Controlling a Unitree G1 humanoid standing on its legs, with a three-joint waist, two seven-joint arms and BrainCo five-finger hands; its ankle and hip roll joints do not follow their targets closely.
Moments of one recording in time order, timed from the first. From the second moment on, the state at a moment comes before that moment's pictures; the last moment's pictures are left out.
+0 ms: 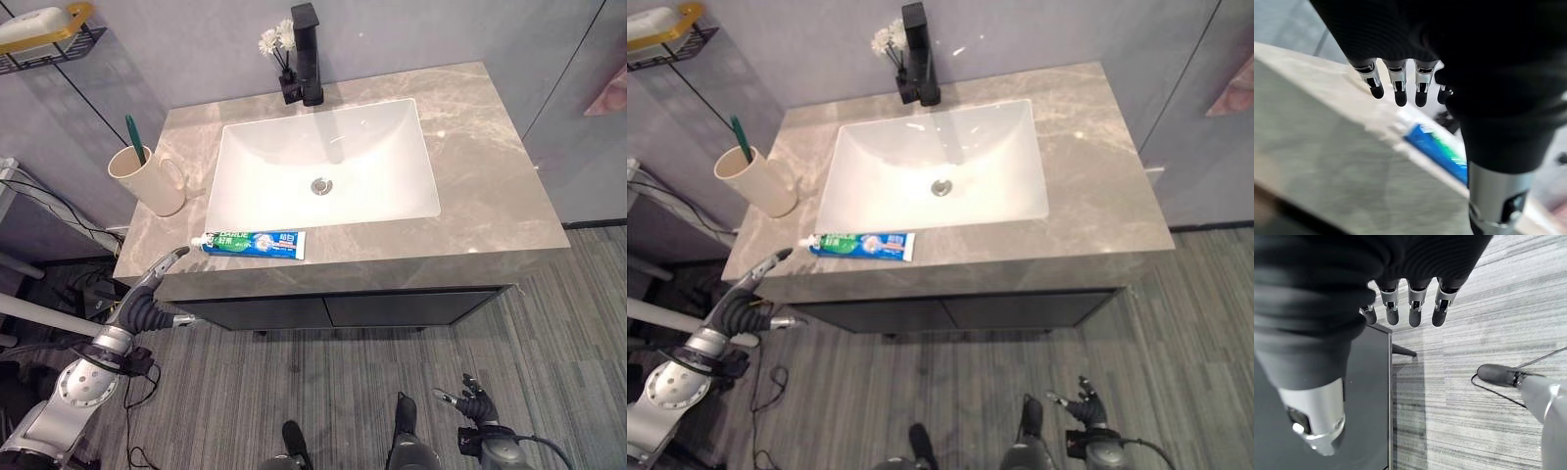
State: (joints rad) left arm 0.13 0.90 -0.10 0.19 -0.10 -0.44 0.11; right arm 0.06 -0.38 0.16 0.88 0.32 -0.22 -0.13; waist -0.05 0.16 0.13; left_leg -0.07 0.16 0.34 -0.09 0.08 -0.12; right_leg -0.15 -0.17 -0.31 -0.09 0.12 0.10
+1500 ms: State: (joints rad) left arm -0.08 0.86 -0.09 0.25 -0.18 -0.40 0.14; right arm 0.06 -0.37 0.16 0.84 0.30 -0.22 -0.13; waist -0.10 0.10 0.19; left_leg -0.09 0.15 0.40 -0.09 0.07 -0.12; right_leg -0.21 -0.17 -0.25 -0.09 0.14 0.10
